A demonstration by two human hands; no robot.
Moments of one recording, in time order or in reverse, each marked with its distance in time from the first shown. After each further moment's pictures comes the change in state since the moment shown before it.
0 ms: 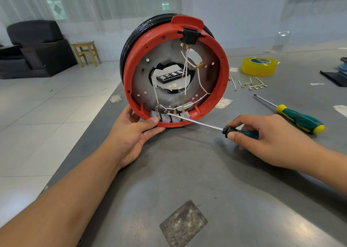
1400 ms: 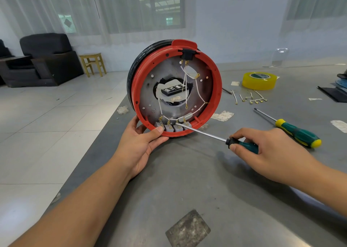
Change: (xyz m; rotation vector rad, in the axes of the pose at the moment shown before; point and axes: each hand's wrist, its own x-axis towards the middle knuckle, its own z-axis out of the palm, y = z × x) left_hand -0.002 0.000 0.000 -0.066 0.025 0.027; right_hand -0.009 -0.014 -0.002 -0.156 0.122 0.016
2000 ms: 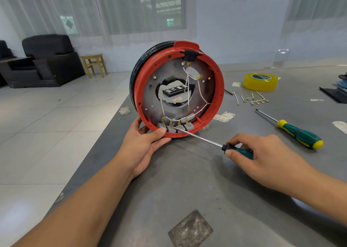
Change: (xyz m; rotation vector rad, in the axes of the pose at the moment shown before) left_hand -0.002 0.002 0.004 -0.010 0.018 -0.048; right_hand -0.002 -0.010 0.013 0.016 -0.058 0.057
